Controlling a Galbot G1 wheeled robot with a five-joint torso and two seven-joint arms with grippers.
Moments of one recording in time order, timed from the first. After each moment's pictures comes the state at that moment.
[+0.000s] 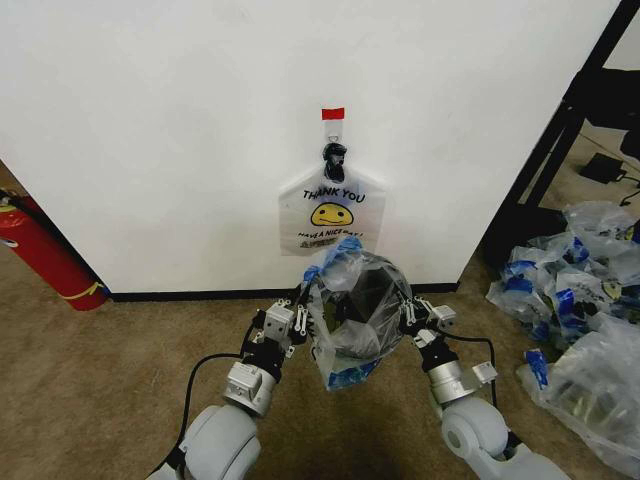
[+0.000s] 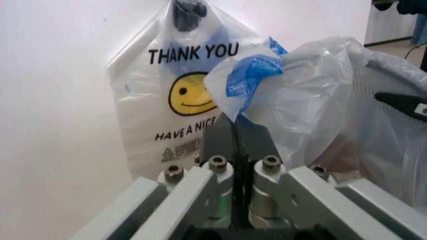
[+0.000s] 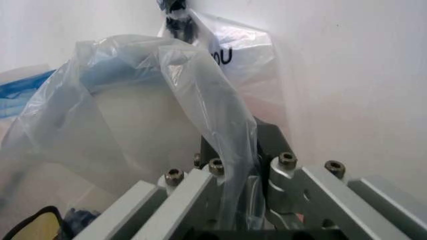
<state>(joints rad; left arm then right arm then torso) 1.31 -1.10 -0.08 -2.13 -0.14 0.02 -0.21 -1.28 1.01 0.15 1.83 0.64 0.45 0.04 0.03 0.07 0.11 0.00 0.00</state>
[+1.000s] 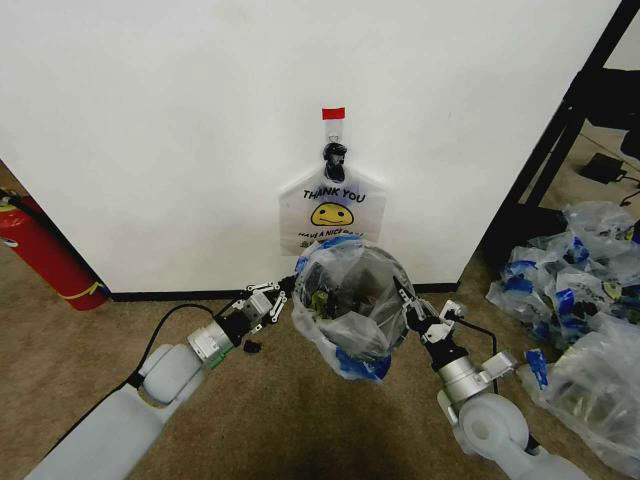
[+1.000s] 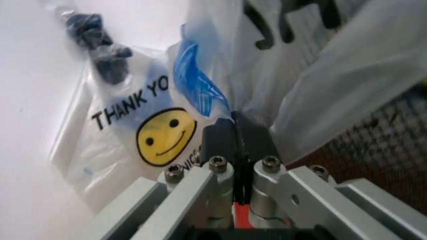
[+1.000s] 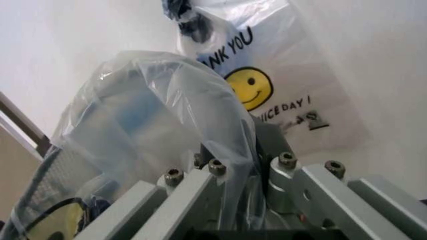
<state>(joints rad) 0.99 -0.89 -0.12 -1.71 -0.08 -0.48 0.30 -1.31 0.92 0.18 1.93 1.15 0.31 -0.15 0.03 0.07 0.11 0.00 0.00</state>
